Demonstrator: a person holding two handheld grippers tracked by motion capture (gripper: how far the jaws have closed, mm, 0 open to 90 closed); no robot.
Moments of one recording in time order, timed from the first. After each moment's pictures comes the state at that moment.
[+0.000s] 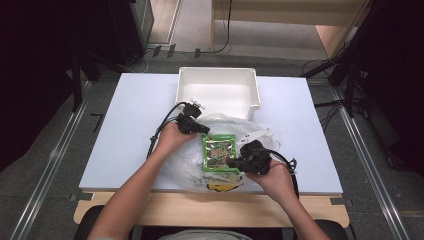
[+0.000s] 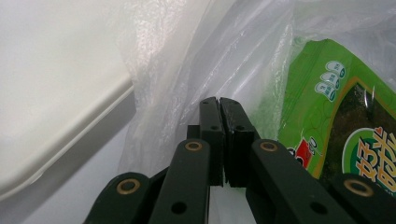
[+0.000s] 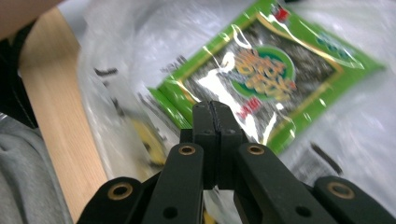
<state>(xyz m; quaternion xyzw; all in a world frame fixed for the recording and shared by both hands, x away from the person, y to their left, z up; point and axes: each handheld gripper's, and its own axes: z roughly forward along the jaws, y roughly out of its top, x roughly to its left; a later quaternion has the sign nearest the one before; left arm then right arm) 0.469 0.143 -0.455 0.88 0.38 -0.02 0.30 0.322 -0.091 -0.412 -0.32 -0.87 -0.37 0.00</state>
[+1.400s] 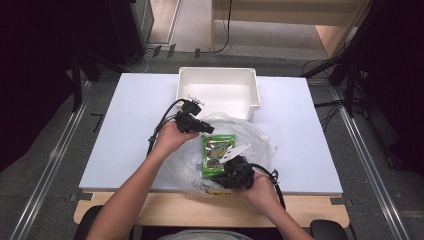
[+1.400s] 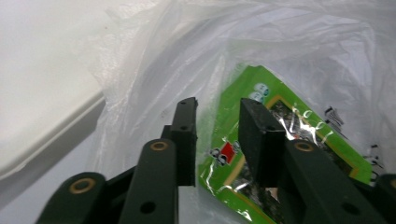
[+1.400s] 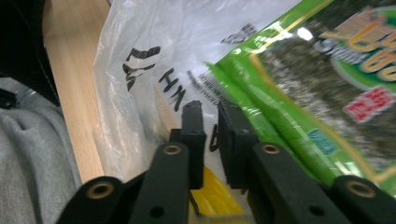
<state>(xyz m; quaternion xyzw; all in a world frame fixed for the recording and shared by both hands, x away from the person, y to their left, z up) 0.448 0.140 -0.417 0.86 0.37 -0.03 0.34 0.300 -0.058 -0.449 -0.29 -0.89 -0.36 0.05</state>
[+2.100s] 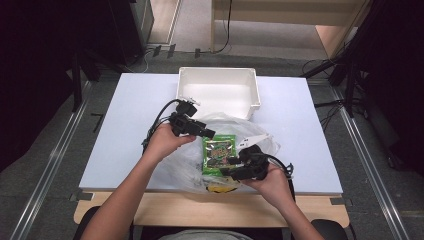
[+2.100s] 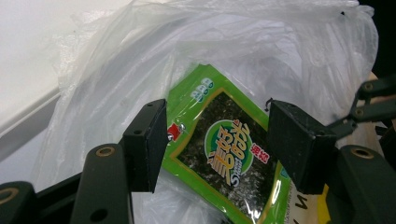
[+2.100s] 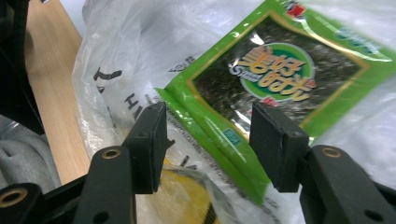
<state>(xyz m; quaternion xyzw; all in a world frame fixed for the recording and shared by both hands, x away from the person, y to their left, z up) 0.419 0.148 -0.387 0.85 0.37 -0.05 0.36 0.316 -0.093 -0.426 -0.33 -0.86 -0.39 0.01</state>
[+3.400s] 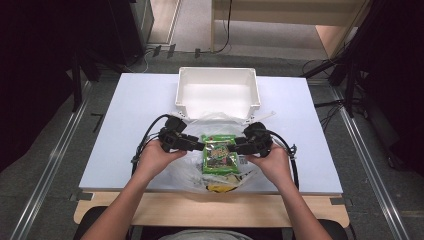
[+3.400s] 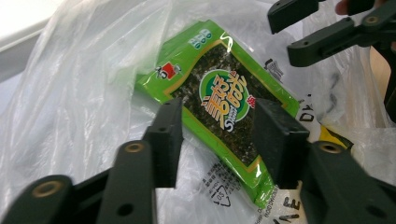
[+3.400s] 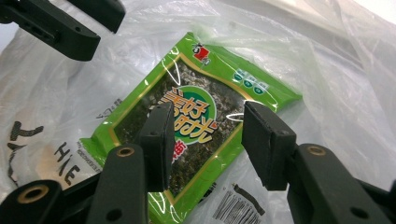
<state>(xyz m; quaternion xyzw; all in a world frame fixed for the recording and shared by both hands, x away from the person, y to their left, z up) 0.375 0.170 -0.402 0.85 0.37 -0.03 0.36 0.371 -0.104 -0.416 -0.39 -0.84 -0.37 -0.02</state>
